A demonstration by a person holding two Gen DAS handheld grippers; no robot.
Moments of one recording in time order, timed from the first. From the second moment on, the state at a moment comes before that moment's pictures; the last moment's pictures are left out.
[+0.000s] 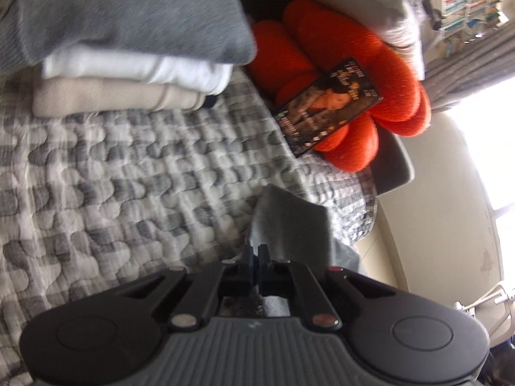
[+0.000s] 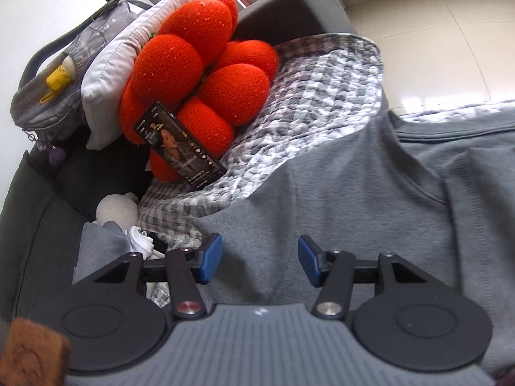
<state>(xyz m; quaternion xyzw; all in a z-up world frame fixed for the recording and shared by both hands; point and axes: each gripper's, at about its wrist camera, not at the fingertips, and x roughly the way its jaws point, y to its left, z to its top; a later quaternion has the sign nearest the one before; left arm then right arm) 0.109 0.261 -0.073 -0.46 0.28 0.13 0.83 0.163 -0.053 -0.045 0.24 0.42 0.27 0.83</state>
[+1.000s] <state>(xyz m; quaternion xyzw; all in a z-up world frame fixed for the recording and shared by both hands) 0.090 0.223 -0.092 -0.50 0.31 0.06 0.81 0.179 0.059 -0.026 0.02 0.49 0.47 0.73</state>
